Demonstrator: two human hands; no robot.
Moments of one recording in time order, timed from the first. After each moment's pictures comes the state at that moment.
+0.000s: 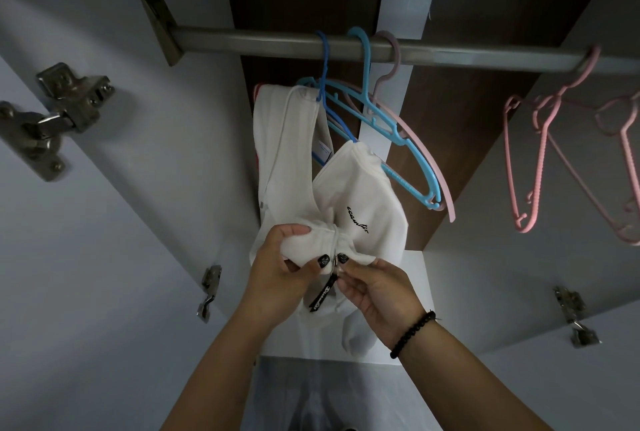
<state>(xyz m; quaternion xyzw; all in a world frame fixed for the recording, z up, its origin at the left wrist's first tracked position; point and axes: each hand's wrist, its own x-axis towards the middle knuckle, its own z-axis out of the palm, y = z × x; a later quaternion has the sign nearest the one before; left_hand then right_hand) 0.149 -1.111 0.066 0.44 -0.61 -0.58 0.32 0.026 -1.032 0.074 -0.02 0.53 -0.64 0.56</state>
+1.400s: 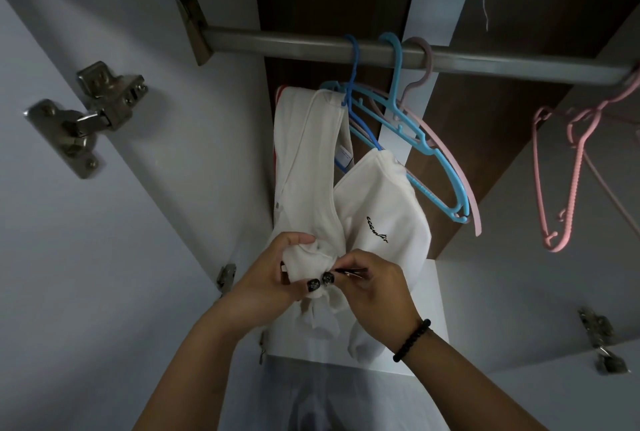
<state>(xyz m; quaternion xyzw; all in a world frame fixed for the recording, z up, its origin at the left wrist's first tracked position) 0.188 -1.139 0.061 0.37 -0.63 -0.65 0.19 0.030 -1.053 0.048 -0.53 0.67 -0.48 0.22</state>
